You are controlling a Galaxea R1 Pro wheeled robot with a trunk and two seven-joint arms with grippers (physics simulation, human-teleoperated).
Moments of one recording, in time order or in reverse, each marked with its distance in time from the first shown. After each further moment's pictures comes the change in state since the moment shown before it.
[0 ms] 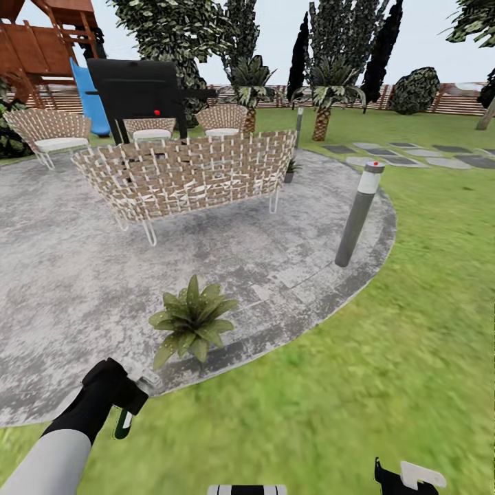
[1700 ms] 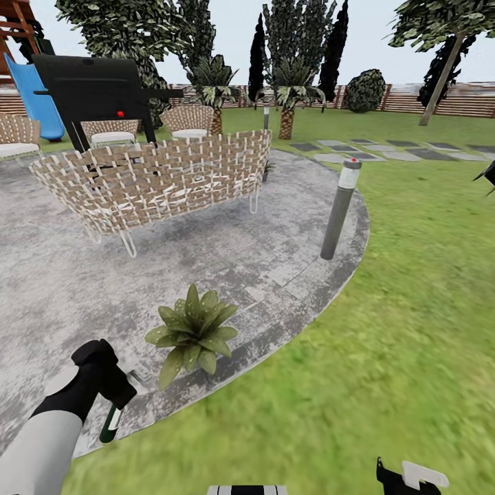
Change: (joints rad) left arm -0.066 0.051 -0.005 -0.048 -0.297 -0.008 -0.415; right arm 0.000 -0.005 -0.002 -0.004 0.000 0.000 0.000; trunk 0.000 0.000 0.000
